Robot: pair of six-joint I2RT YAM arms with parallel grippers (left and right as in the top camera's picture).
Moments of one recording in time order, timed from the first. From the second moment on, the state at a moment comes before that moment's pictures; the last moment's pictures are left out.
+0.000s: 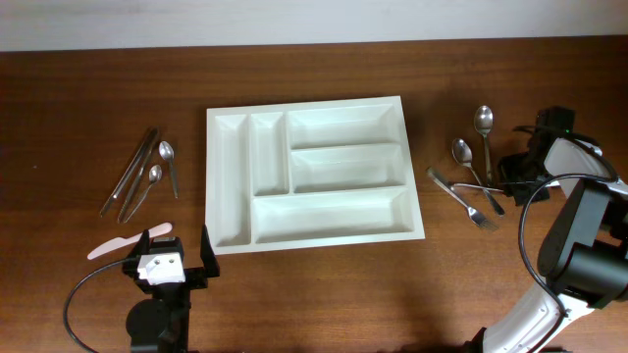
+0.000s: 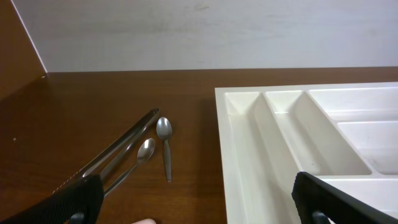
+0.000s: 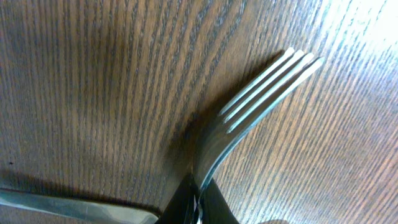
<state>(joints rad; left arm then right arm) 0.01 0.01 0.07 -0.22 -0.08 0.02 -0.38 2.01 1.31 -0.74 0.03 1.01</state>
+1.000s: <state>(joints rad) 0.01 0.01 0.07 -0.22 -0.08 0.02 -0.35 2.05 1.93 -0.97 -0.01 0.71</state>
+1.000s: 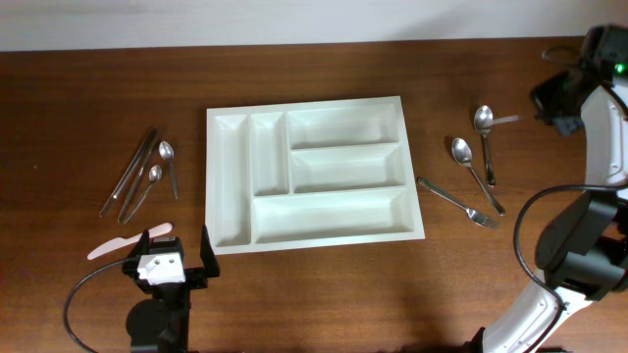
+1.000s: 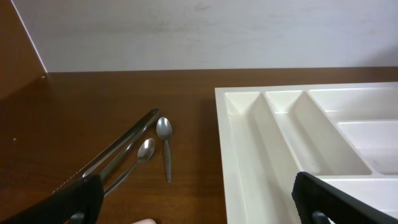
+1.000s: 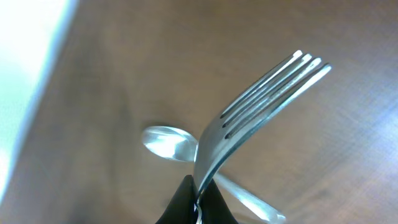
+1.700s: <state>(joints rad) 0.01 0.01 0.07 -0.22 -0.08 0.02 0.21 2.22 2.00 -0.91 0.15 1.29</state>
